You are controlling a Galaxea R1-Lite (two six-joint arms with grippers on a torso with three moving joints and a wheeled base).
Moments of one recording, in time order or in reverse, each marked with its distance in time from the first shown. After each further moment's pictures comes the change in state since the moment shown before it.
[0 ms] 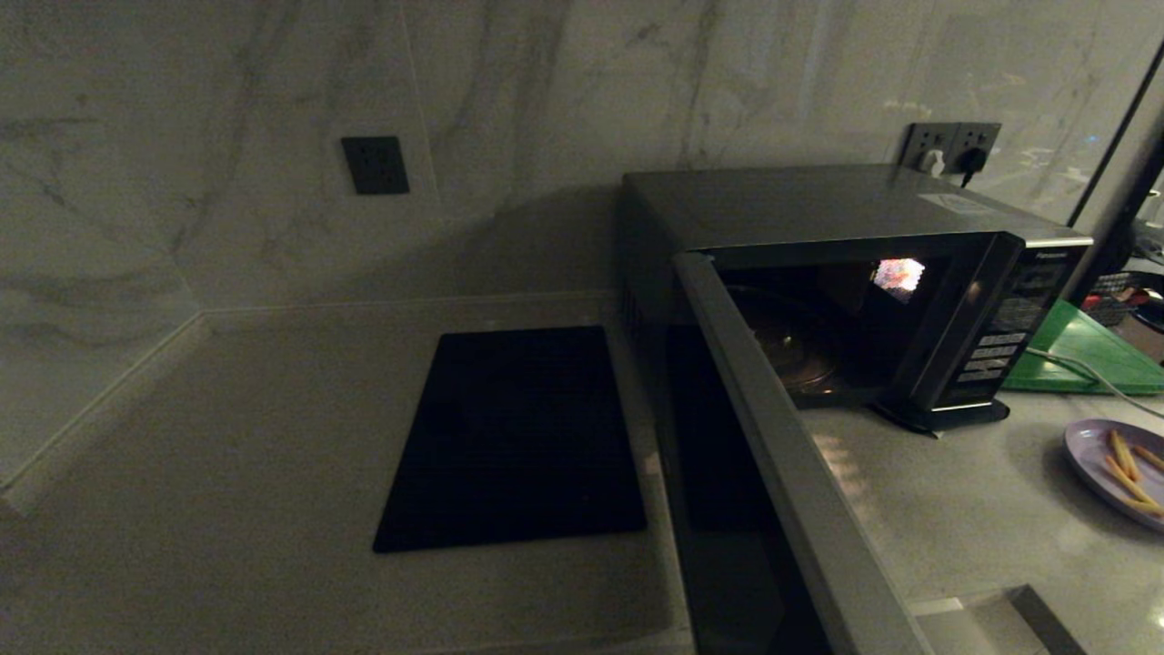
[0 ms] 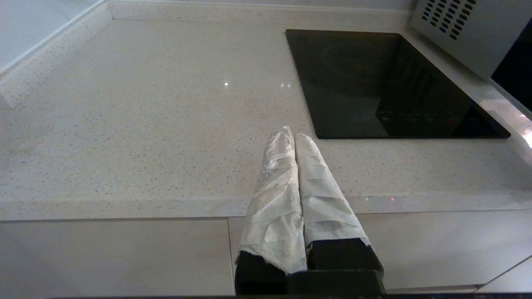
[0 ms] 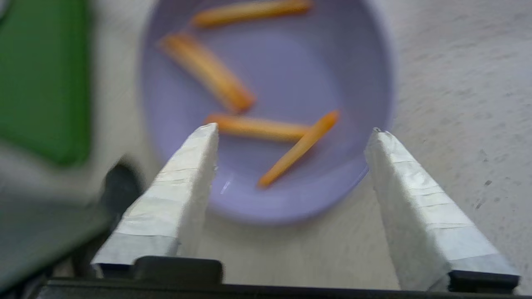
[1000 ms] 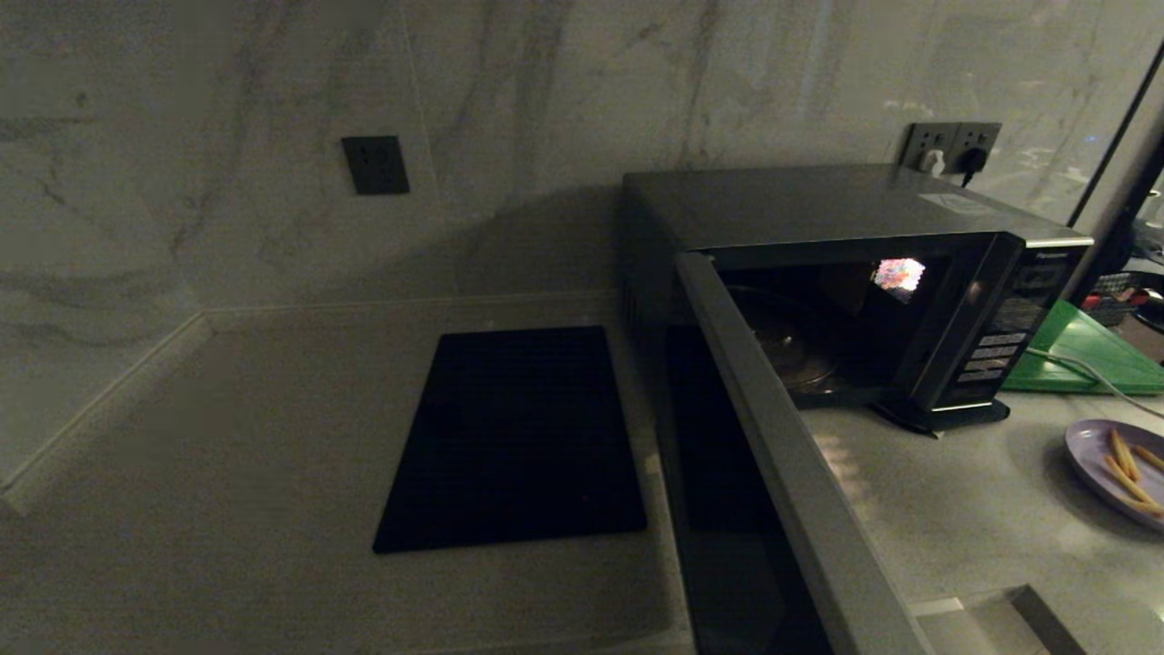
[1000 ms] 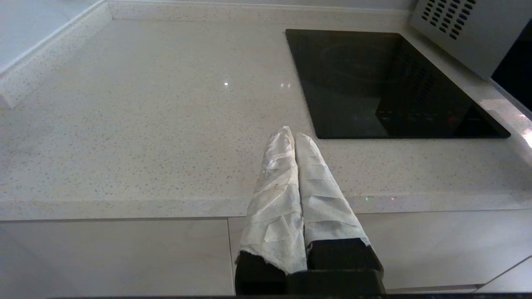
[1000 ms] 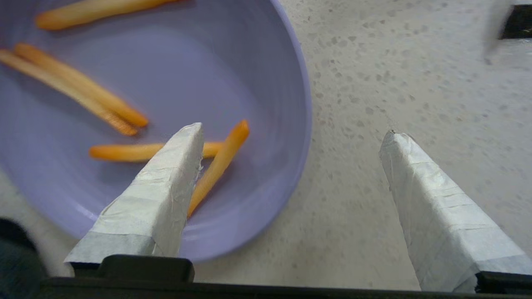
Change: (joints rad) left arm 0.000 0.000 0.000 0.000 0.000 0.000; right arm 0.015 0.122 -0.120 0.209 -0.160 0.040
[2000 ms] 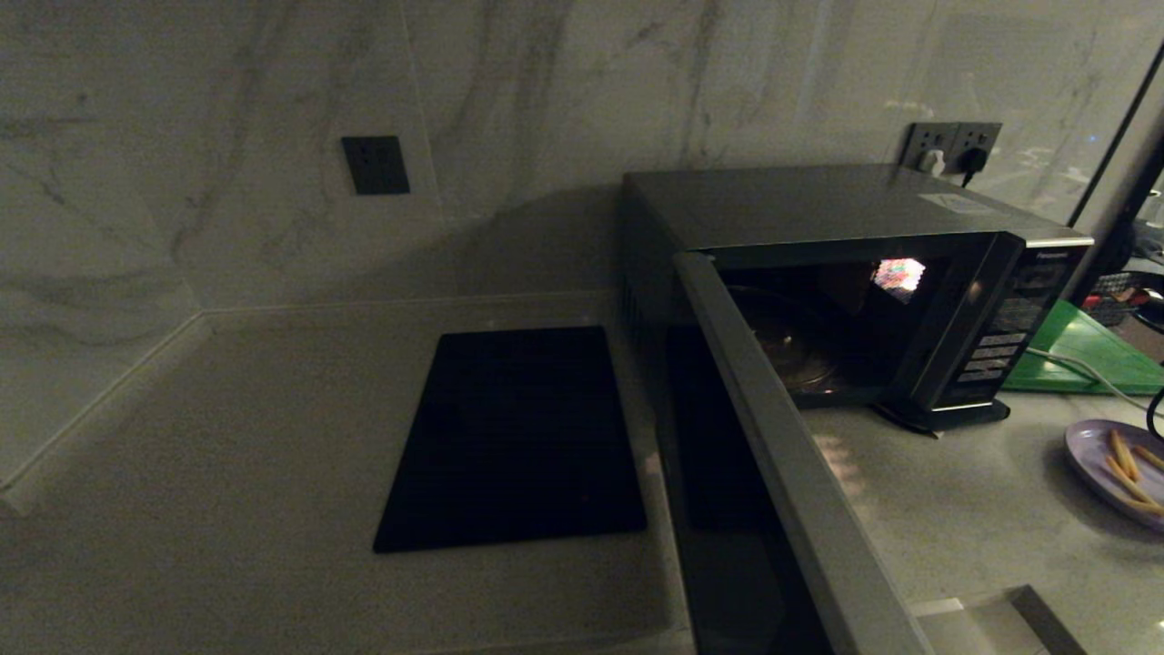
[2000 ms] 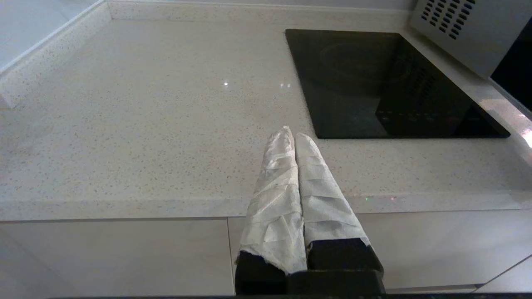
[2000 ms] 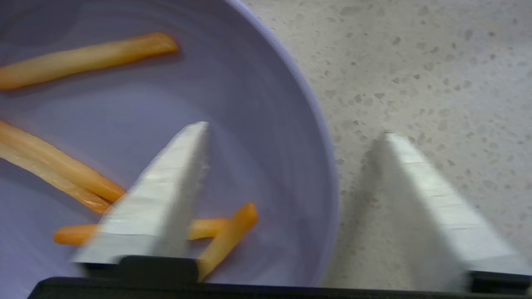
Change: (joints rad) left arm 0.000 0.000 0.000 0.000 0.000 0.000; right arm -0.002 0.146 -0.114 -0.021 -0.056 0.001
